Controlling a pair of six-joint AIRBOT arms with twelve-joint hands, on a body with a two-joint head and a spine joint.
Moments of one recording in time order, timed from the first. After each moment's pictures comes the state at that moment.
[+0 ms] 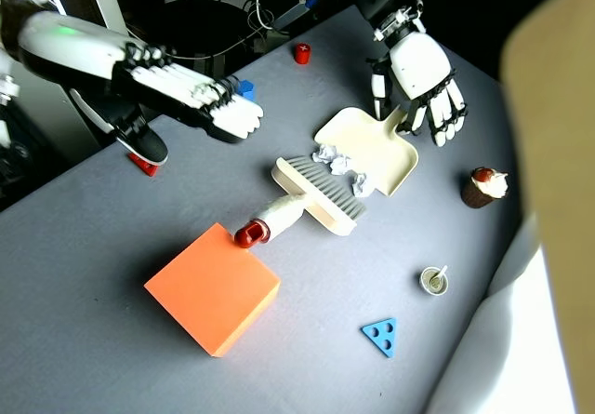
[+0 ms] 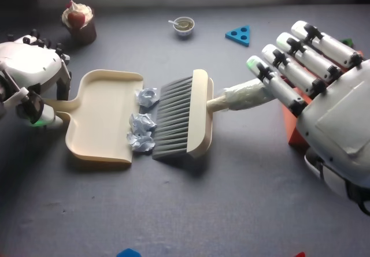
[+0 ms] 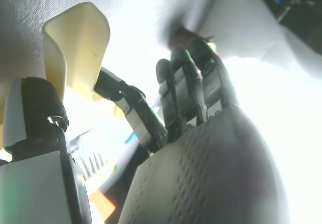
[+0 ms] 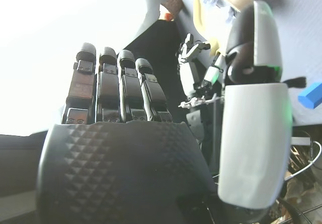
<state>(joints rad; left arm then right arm) 0.79 -1.08 1.28 -0.82 -0.55 1.68 -0.54 -0.95 0.50 -2.49 -1.20 0.79</state>
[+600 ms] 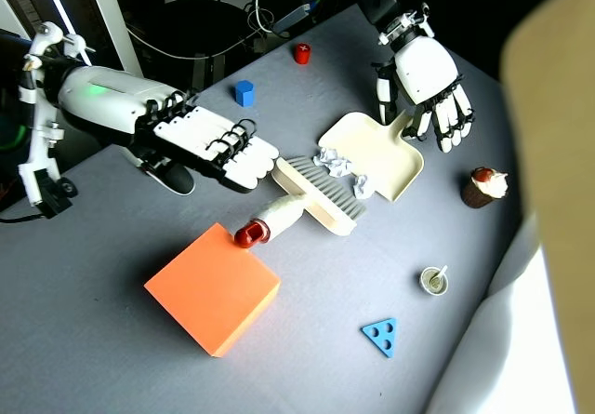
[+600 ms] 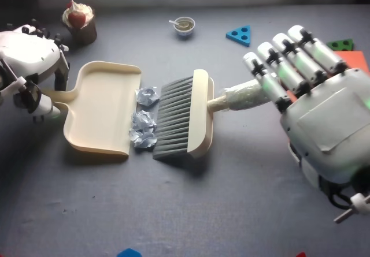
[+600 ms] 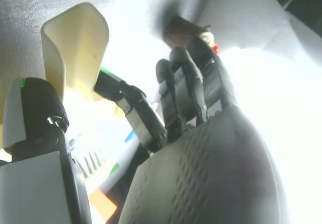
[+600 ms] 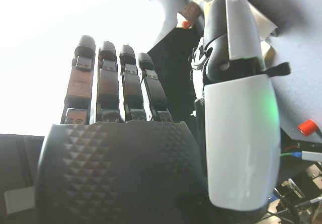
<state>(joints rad) 0.76 -1.08 1.32 -0.76 -0.51 1.67 -0.58 -1.15 0.66 -2.51 -1.35 0.85</state>
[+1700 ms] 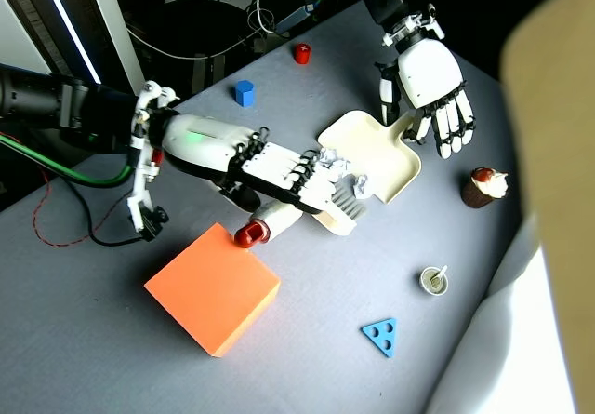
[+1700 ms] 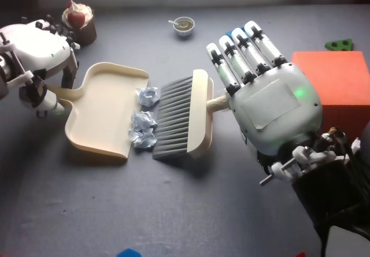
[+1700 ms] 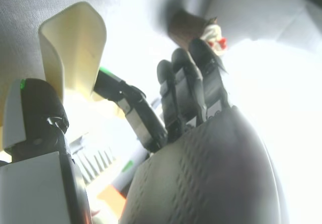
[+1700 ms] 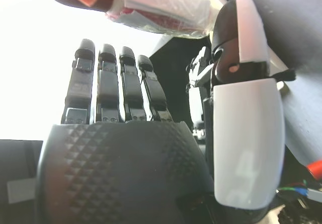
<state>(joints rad) 0.70 -1.10 1.38 -0.66 -0.38 1.67 -0.51 -1.47 1.05 -2.50 -1.33 0.88</state>
